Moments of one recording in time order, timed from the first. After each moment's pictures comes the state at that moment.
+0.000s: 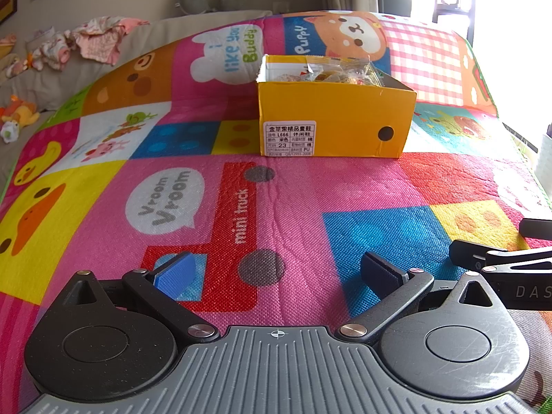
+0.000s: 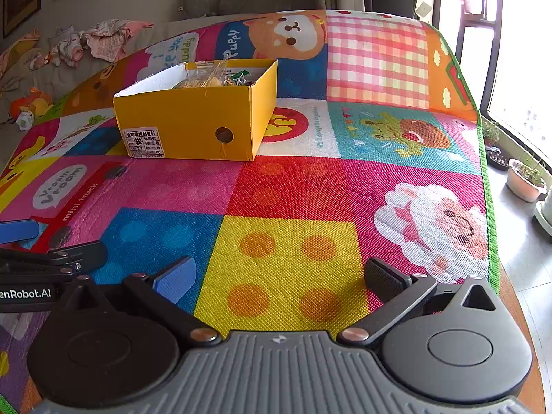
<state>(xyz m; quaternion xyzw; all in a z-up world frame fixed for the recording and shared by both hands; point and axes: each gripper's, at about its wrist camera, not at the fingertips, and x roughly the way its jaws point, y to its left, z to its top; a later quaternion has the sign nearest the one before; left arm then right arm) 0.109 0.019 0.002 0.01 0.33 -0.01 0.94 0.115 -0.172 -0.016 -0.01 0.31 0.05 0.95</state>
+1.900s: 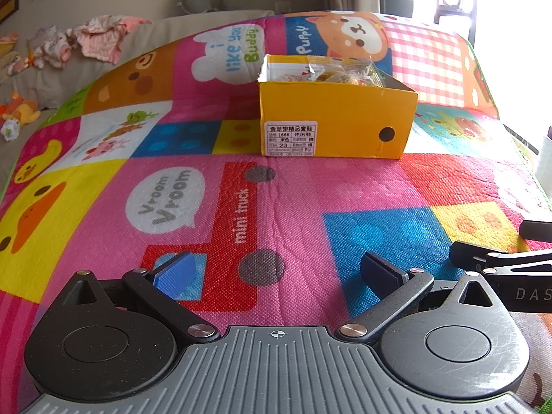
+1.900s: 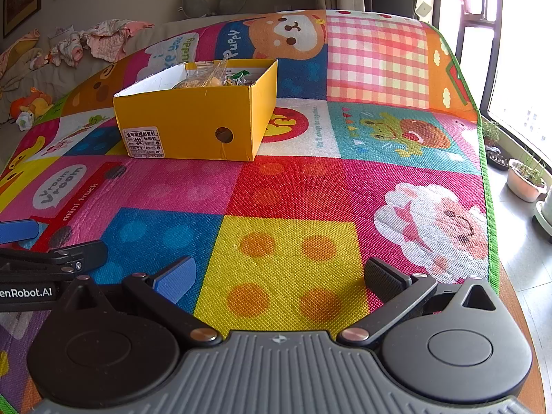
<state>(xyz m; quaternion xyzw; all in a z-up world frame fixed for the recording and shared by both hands) 0.110 0.015 0.003 0.01 0.33 -0.01 0.94 0.115 -0.173 -0.015 -0.01 0.31 0.05 0.95</state>
